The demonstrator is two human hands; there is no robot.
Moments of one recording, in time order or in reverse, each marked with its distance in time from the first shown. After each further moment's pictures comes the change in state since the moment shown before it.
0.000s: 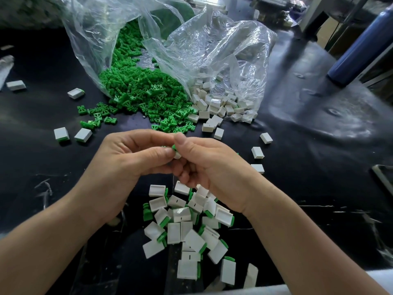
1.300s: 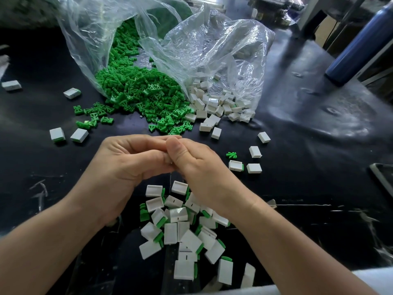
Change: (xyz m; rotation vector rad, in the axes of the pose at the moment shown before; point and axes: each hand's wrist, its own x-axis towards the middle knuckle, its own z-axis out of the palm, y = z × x) left_hand 0.000 -0.003 0.002 -0.100 0.020 -0.061; right_hand 0.004 0.010 0.007 -0.464 0.185 -0.107
